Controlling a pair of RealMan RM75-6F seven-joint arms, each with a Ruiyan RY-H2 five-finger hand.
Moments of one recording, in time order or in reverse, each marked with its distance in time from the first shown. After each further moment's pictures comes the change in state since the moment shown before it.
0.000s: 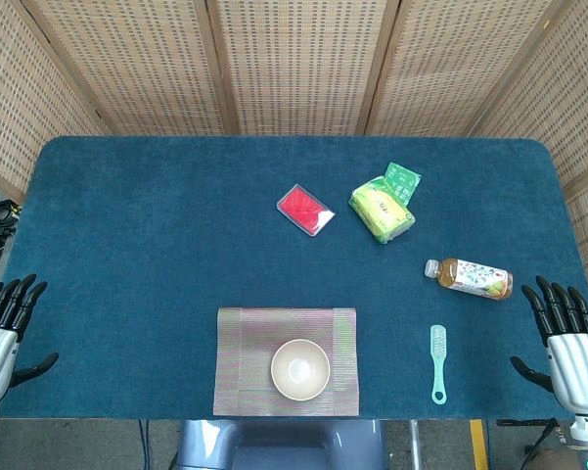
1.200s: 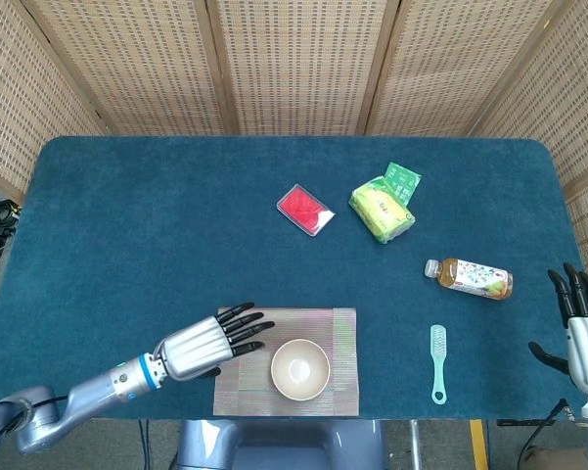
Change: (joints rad) left arm -0.632 -0.304 -0.016 0.171 0.401 -0.582 -0.112; right arm 0.030 0.002 0.066 0.005 0.184 -0.075 -0.021
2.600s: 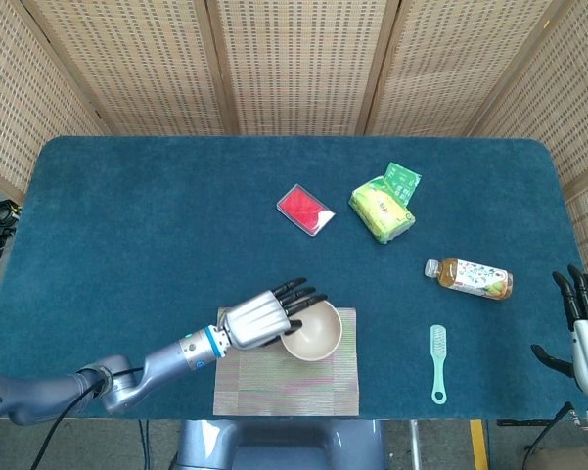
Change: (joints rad) left arm -0.211 -0.252 -0.075 0.213 -0.259 -0.027 0.030; right arm -0.011 0.012 -0.011 -0.001 -0.020 0.015 0.047
